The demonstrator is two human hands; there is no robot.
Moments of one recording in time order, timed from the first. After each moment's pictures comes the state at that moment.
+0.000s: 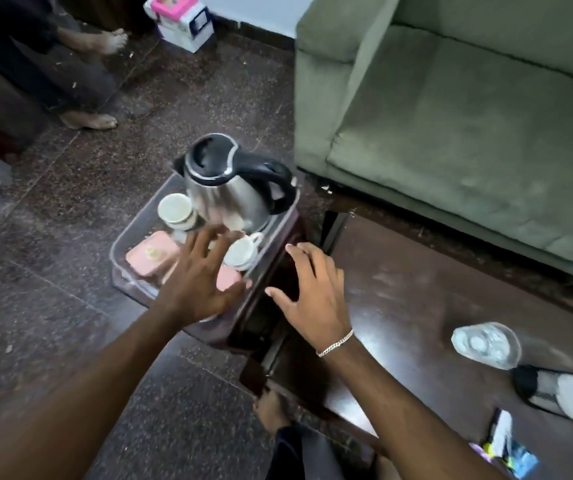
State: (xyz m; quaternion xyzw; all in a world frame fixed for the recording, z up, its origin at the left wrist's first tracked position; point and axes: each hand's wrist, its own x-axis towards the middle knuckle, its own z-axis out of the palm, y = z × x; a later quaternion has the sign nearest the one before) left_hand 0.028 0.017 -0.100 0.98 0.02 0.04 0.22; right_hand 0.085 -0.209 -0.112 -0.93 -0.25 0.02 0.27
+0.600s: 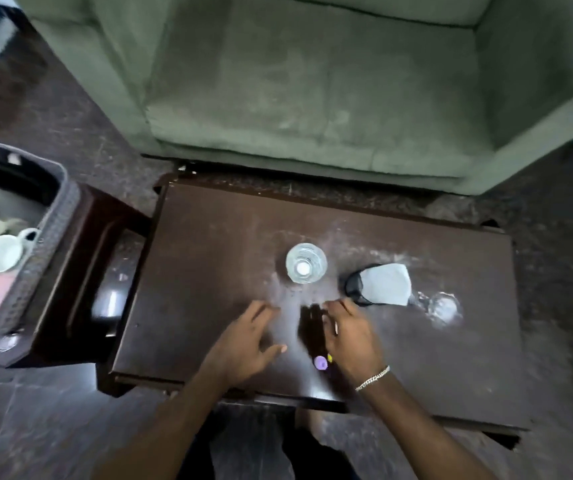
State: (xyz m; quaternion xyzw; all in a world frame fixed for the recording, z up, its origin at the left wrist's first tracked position) left_hand 0.000 -0.380 -0.194 0.90 -0.10 -0.23 0.36; right_hand 0.014 -0.616 -0.172 -0.96 -0.04 0.10 0.24
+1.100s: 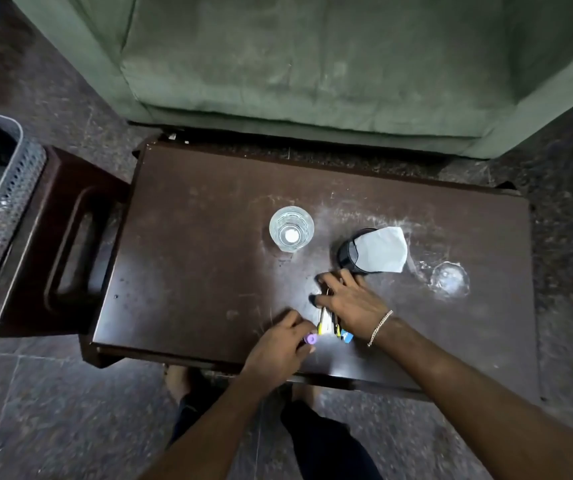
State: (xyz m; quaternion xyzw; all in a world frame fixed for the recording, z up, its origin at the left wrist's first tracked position) left_hand -0.052 -0.479 -0.254 0.87 -0.12 -0.28 0.38; right_hand 0.038 -0.672 -0.223 -0.91 -0.33 0.25 0.01
